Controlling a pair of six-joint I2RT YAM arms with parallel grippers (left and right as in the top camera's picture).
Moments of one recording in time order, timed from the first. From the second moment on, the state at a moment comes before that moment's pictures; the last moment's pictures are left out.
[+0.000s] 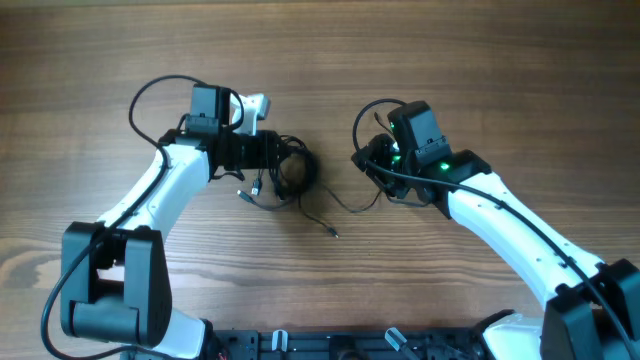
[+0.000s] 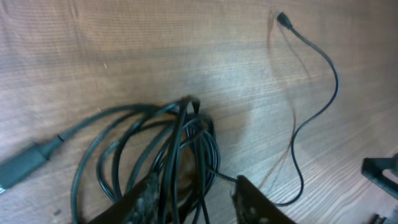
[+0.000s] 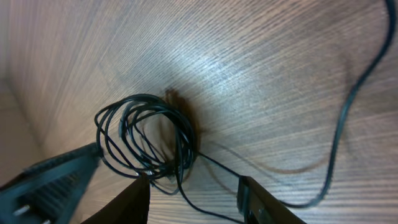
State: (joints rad) left arm -0.14 1.69 1.04 -0.47 0.54 -0.16; right arm 0.46 1.52 0.95 -0.41 -0.26 1.12
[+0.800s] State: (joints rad) left arm -0.28 1.85 1.18 -0.46 0.06 0.09; right arm 0.46 1.68 0.95 -0.34 -0.26 1.12
